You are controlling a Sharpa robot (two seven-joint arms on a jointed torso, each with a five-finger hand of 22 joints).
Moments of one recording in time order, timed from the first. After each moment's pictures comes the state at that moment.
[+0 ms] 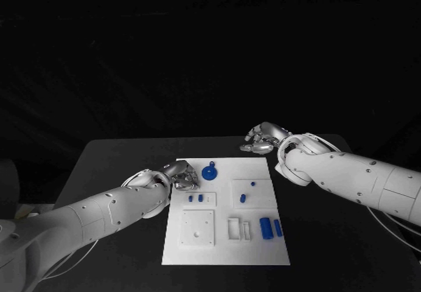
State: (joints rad) left arm 1.09 -0.45 -0.13 0.90 -1.16 -0.34 0.10; left_hand 1.17 -0.07 0.63 -0.27 0.11 1.06 0.10 0.27 0.54 1.30 0.03 0.14 0.21 1.24 -0.07 1.31 0.64 0.05 1.00 -0.15 1.03 1.31; right arm 1.25 -0.62 -0.05 1.17 -1.21 -0.40 -0.18; right_hand 0.94 -0.27 0.68 -0.05 0.18 0.79 0.18 0.28 0.43 0.87 0.08 1.01 0.71 1.13 -0.03 0.80 0.83 0.25 1.02 0.08 0.60 1.21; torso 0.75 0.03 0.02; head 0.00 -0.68
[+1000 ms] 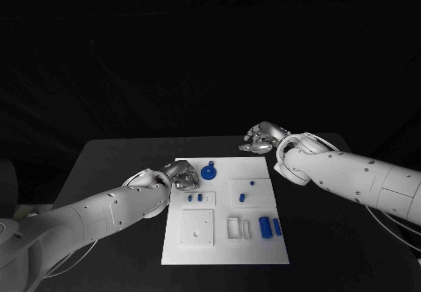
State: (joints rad) left arm 1.10 -0.43 -0.15 0.89 -1.18 -0.35 0.10; left_hand 1.17 -0.07 0.63 -0.27 0.12 1.05 0.10 0.27 0.54 1.30 0.03 0.14 0.21 1.24 -0.07 1.31 0.64 0.05 1.00 -0.15 1.03 1.31; right arm 1.24 -0.62 -0.05 1.17 -1.21 -0.40 -0.18; right_hand 0.94 -0.27 0.68 -0.05 0.18 0.79 0.18 0.28 0.43 0.87 0.08 1.01 0.70 1.13 -0.02 0.79 0.84 0.25 1.02 0.08 0.59 1.21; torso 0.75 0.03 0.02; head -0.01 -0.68
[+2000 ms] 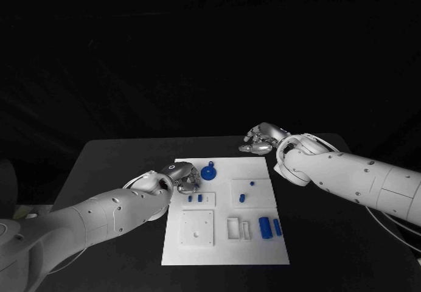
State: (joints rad) left arm 1.10 -0.43 -0.17 0.91 -1.35 -0.41 0.08; left_hand 1.17 -0.07 0.63 -0.28 0.13 1.06 0.10 0.28 0.55 1.31 0.03 0.14 0.21 1.24 -0.07 1.31 0.64 0.04 1.00 -0.15 1.04 1.31; right arm 1.24 -0.62 -0.05 1.17 -1.21 -0.39 -0.17; right_hand 0.94 -0.27 0.68 -0.05 0.18 0.79 0.18 0.28 0.43 0.87 0.08 1.01 0.70 1.13 -0.02 0.79 0.84 0.25 1.02 0.08 0.59 1.22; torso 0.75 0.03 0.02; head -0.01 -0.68
